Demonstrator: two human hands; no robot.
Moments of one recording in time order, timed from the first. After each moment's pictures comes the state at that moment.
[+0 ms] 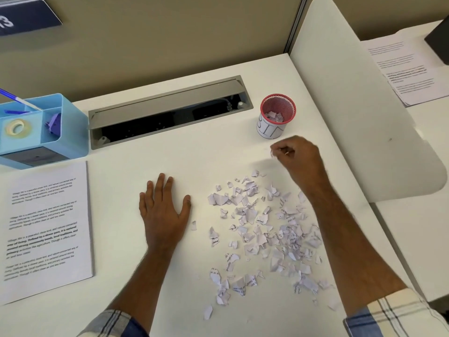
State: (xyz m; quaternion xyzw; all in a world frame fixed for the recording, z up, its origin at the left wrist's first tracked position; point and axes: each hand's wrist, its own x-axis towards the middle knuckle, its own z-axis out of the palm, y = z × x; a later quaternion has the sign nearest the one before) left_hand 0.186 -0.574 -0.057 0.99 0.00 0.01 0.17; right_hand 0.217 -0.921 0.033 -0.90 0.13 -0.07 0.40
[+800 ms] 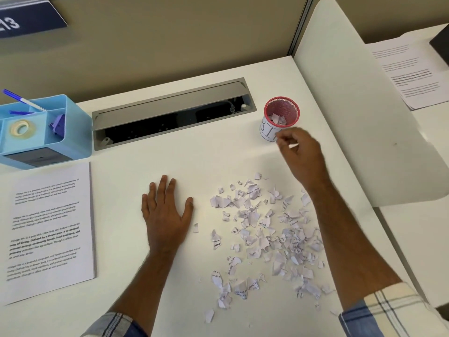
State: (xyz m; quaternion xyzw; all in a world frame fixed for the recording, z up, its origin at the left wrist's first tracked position) left_hand 0.186 -0.573 -0.057 0.99 0.00 0.01 0.16; right_hand 0.235 -0.923 0.024 -0.88 0.10 -0.13 0.45
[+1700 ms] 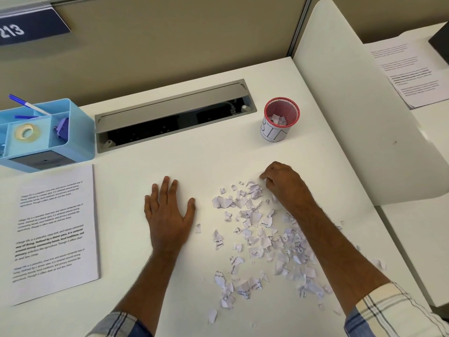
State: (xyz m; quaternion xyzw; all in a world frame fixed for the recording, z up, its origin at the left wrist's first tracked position) left_hand 0.186 -0.574 -0.057 0.99 0.00 0.01 0.16; right_hand 0.203 -0.899 -0.029 -0.97 0.01 0.05 0.24
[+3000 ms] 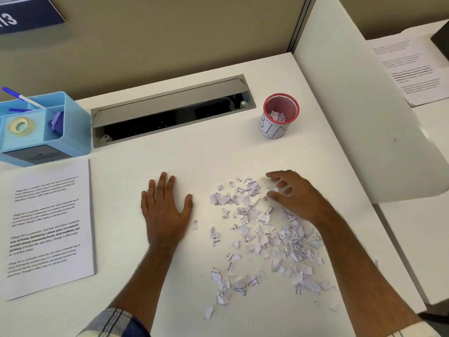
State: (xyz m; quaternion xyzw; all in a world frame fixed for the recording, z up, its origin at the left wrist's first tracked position) left_hand 0.186 -0.573 -0.057 0.99 0.00 0.00 0.17; right_hand 0.157 -0.923 -0.011 -0.89 0.08 0.12 0.43
